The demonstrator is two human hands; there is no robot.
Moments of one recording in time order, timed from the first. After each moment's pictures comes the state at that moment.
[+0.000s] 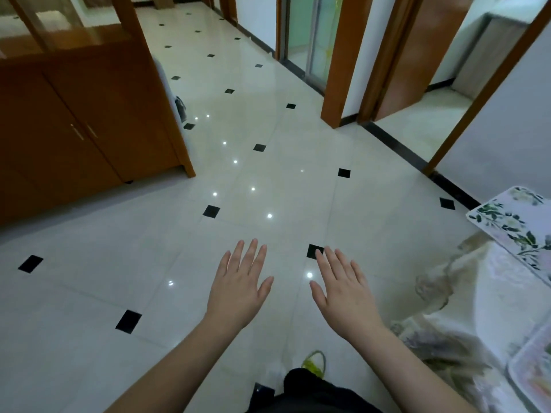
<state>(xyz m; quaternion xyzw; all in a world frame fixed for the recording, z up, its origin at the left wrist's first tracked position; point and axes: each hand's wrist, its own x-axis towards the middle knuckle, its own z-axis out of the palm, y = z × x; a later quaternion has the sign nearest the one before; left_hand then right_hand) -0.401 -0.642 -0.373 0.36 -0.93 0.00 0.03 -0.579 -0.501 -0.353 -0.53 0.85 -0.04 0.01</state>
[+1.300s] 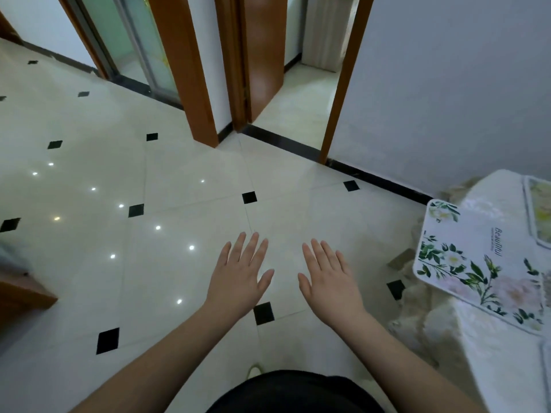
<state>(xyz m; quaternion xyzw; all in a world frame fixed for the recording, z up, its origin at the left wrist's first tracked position) -0.871 -0.915 -0.362 0.07 -1.00 -0.02 -0.04 -0.941 -0.722 -0.361 -0.28 0.96 -0.02 -0.01</state>
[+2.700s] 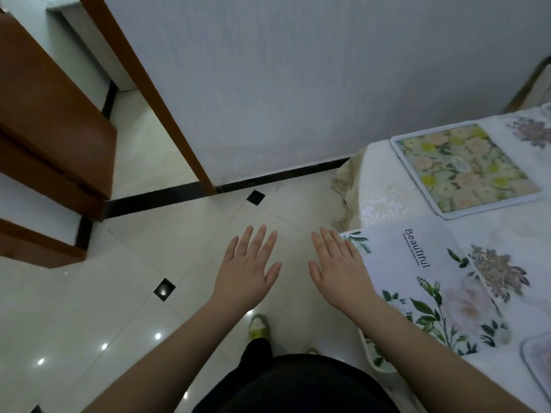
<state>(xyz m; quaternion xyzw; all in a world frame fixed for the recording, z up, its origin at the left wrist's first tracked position) -1.344 -0.751 -0.365 -0.28 -0.96 0.02 -0.07 -1.284 -0.549 -0.386 0.05 0.99 -0.10 0.00</state>
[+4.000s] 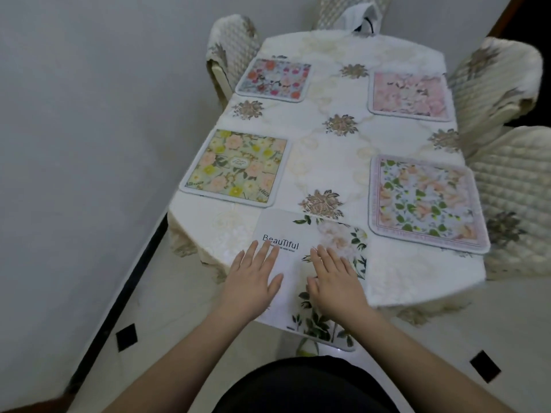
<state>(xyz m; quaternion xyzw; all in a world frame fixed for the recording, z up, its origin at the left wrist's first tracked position) -1.412 -0.510 -0.396 -0.74 -0.66 0.03 -0.12 -1.207 -0.479 -0.397 0.56 0.81 -0.16 0.06</state>
